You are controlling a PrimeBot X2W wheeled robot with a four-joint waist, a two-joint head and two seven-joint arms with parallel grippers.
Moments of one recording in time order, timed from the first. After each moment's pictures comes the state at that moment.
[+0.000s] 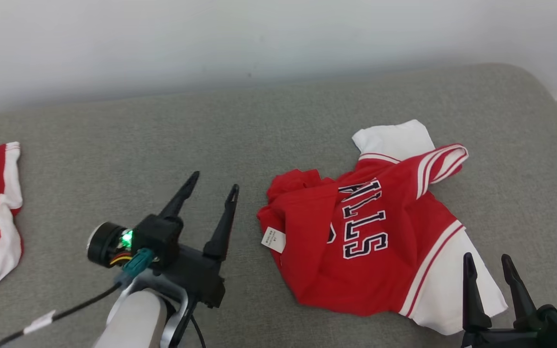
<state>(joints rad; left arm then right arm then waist) -0.39 0.15 -0.32 0.25 -0.21 -0.13 -0.15 0.05 -0.05 -0.07 0.10 0.21 0.13 -0.26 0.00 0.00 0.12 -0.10</state>
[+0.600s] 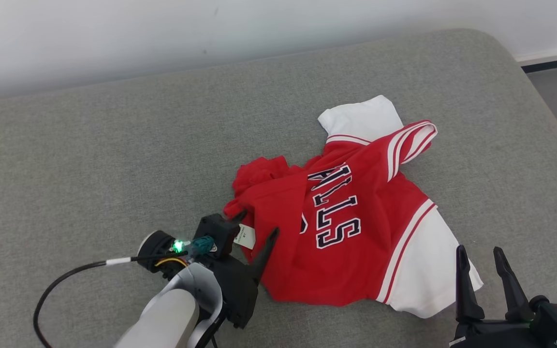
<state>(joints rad) -0.54 0.19 -0.63 0.45 -0.40 -0.13 0.04 0.01 -0.05 -0.05 0.14 0.23 0.13 -0.26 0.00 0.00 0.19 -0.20</state>
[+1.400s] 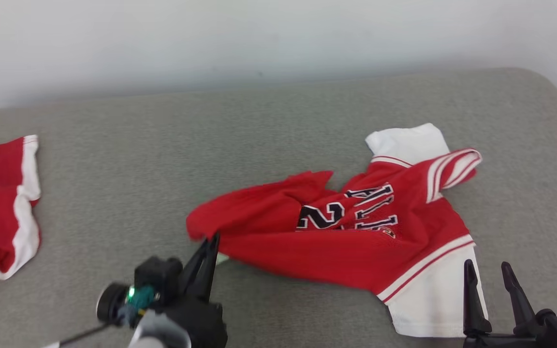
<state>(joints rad) -0.34 0.24 -0.52 0.29 -0.49 0.03 -0.12 0.04 -0.05 -0.08 0.15 0.22 0.13 -0.26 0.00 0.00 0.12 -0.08</state>
